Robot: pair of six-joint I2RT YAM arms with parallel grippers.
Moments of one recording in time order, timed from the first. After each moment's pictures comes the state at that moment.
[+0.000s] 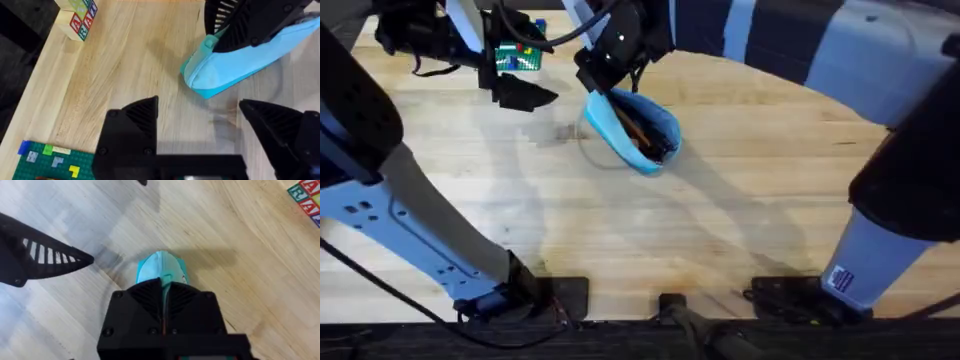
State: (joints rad) left arm 0.35 2.02 1.63 -1.30 1.00 1.83; right arm 0.76 2.04 1.79 -0.69 0.03 -0.02
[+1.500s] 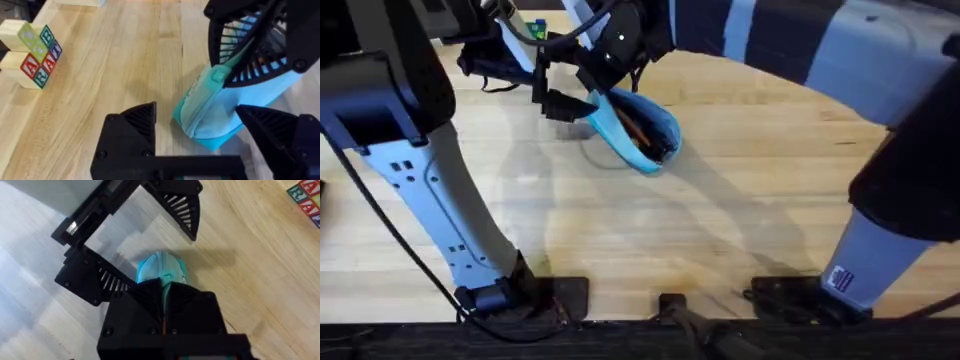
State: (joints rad) left arm 0.20 2.24 1.63 -1.24 1.17 1.89; right arm 0.76 2.04 1.79 -0.69 0.03 -0.02
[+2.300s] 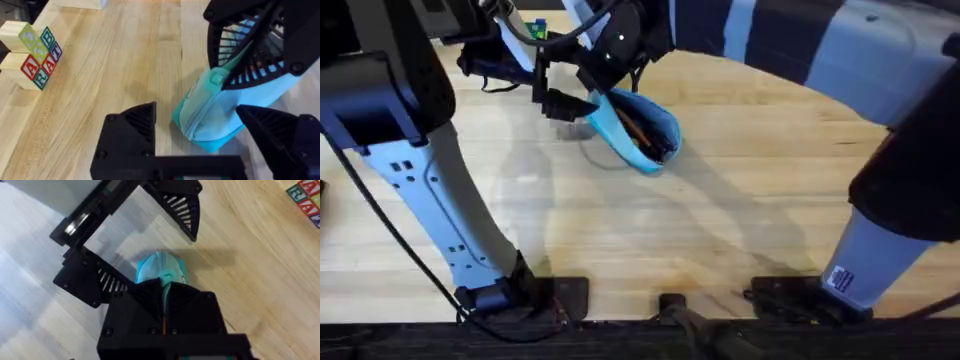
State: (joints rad) left arm 0.20 2.24 1.63 -1.25 1.18 1.89; right arm 0.76 2.04 1.79 -0.69 0.03 -0.02
